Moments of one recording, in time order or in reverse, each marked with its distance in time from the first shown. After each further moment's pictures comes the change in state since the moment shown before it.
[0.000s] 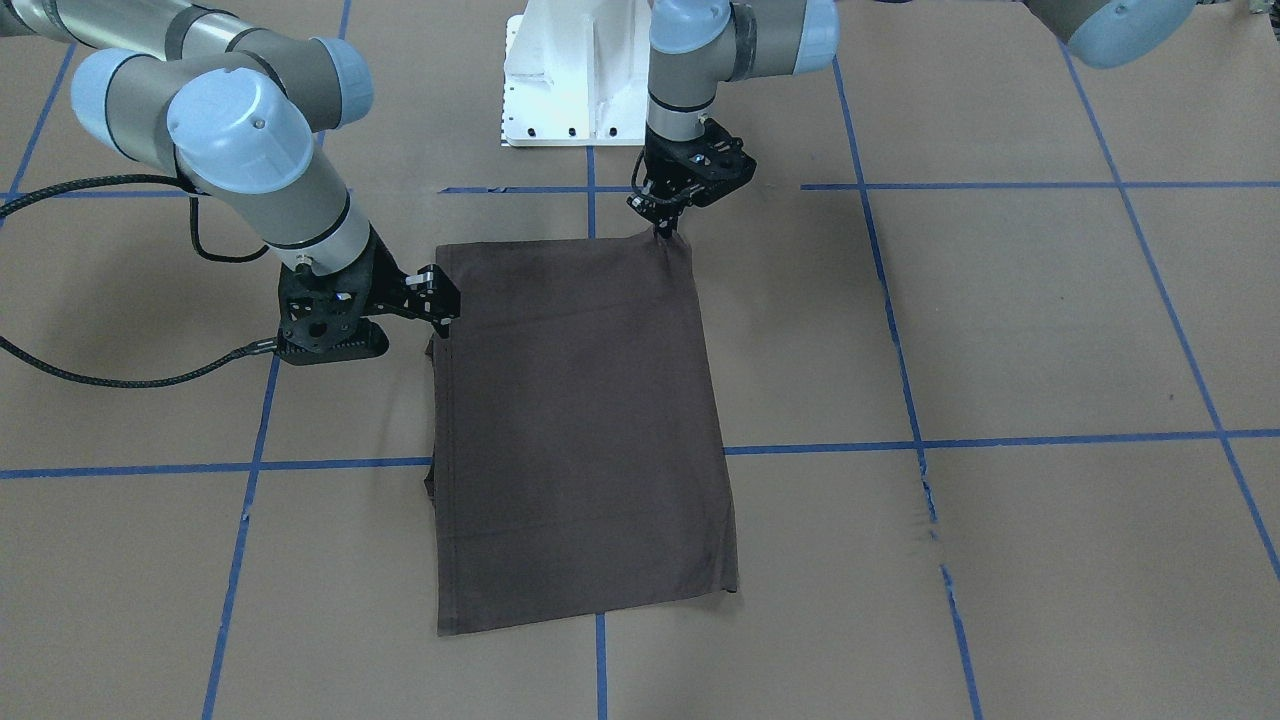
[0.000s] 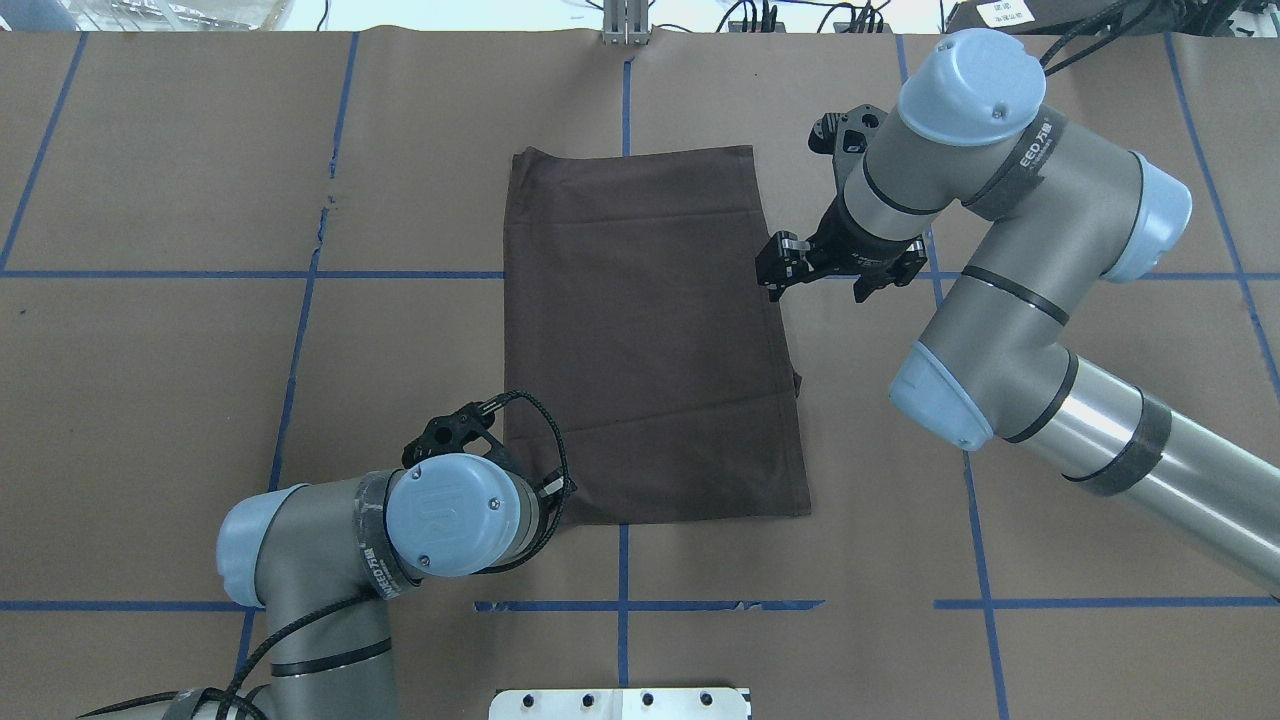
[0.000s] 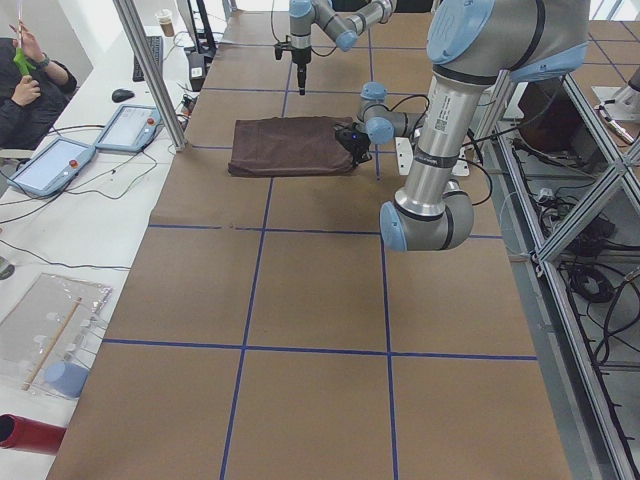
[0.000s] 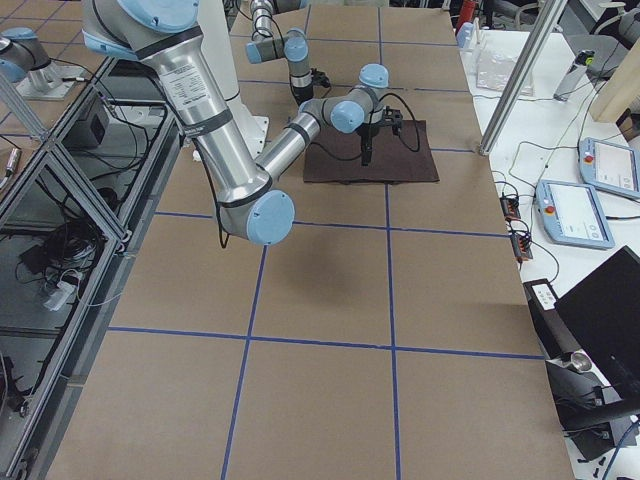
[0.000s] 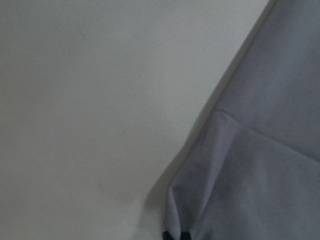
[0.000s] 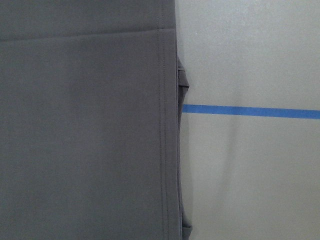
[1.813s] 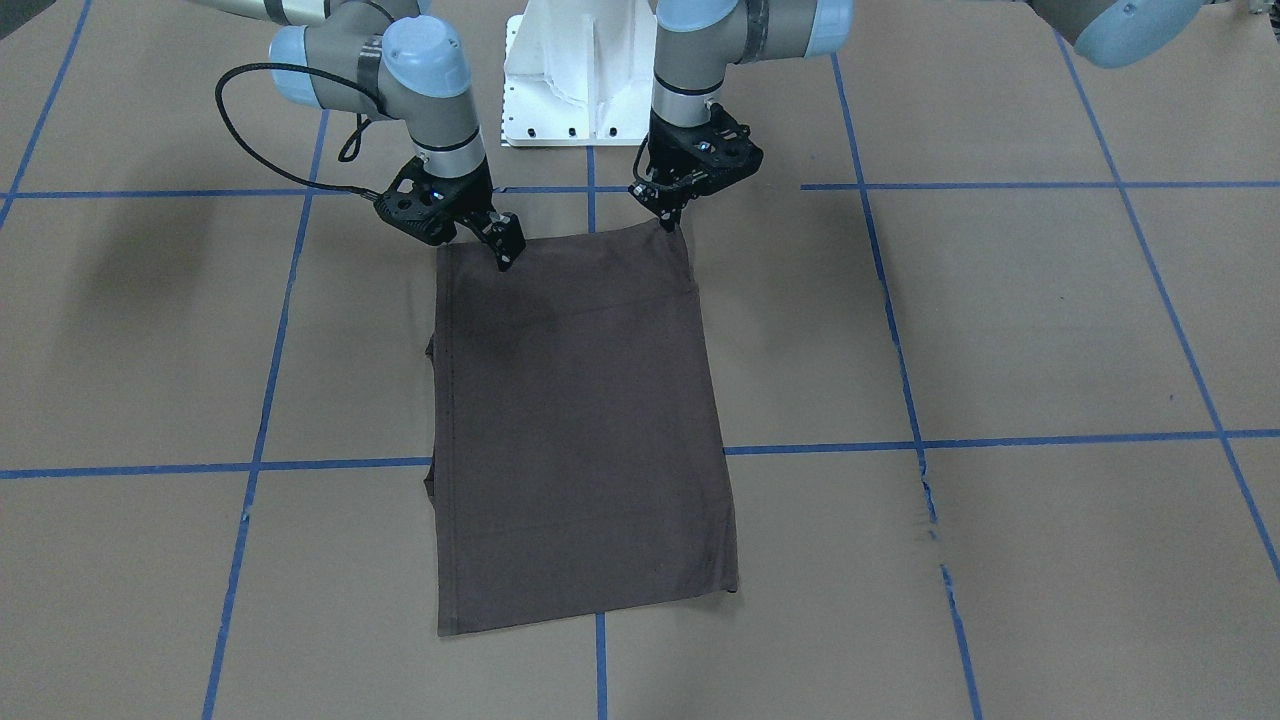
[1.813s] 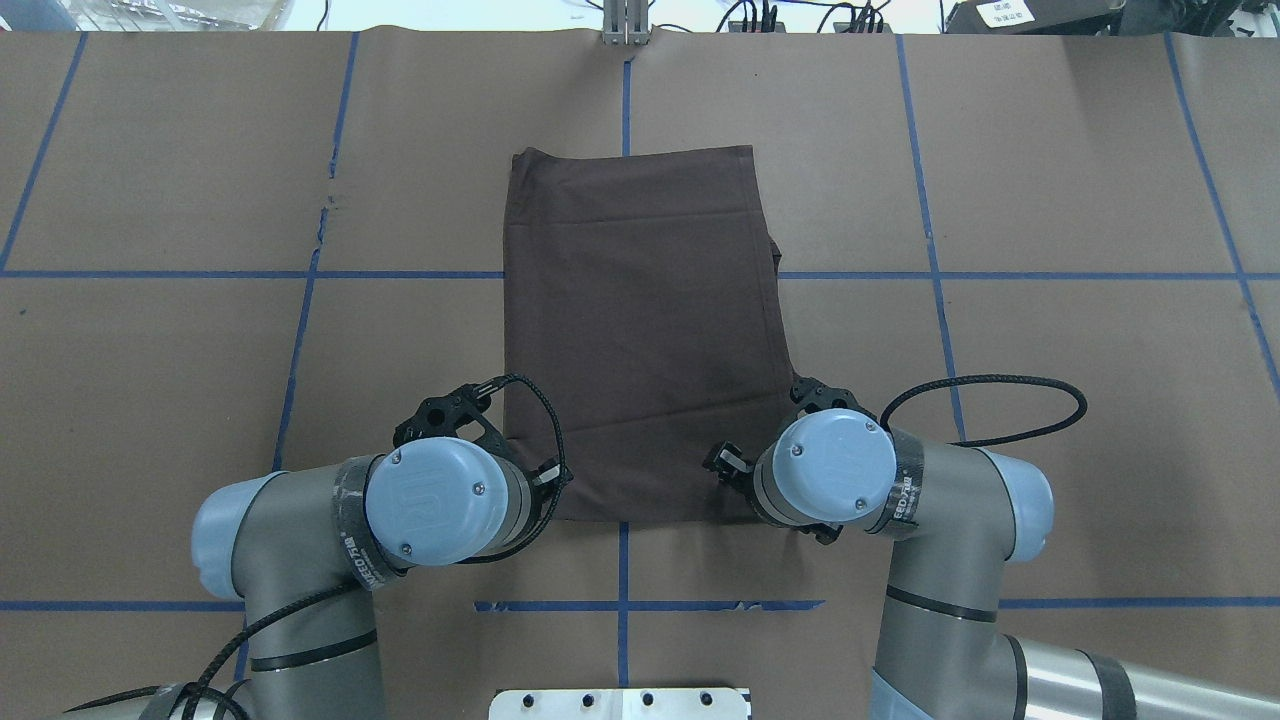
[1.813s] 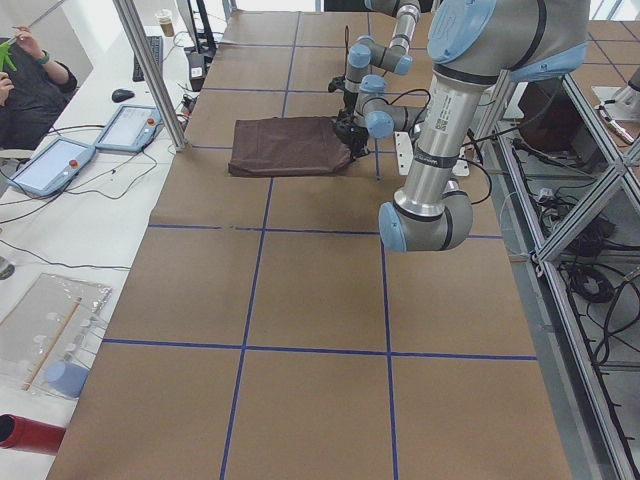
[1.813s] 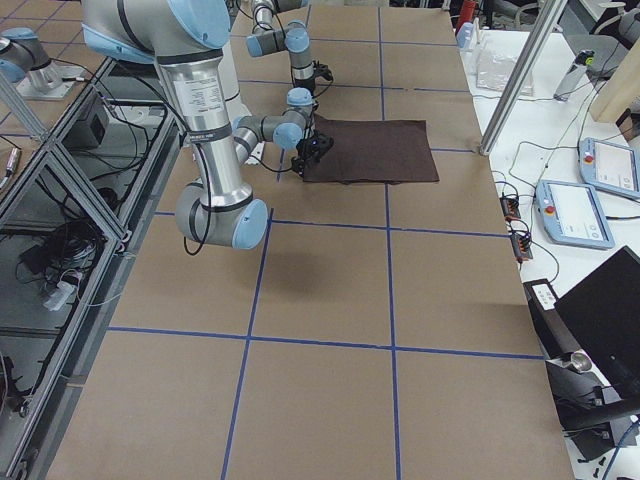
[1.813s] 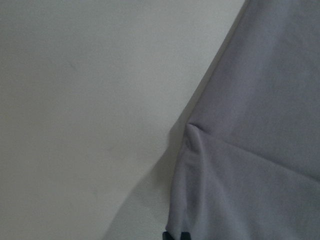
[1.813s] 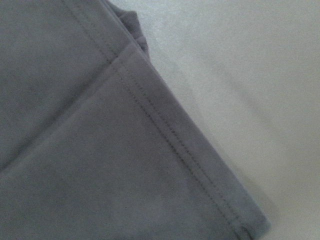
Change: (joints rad) left arm -0.018 0.001 -0.039 0.029 -0.001 0.054; right arm -0.443 -0.143 0.075 0.103 -0.411 0.902
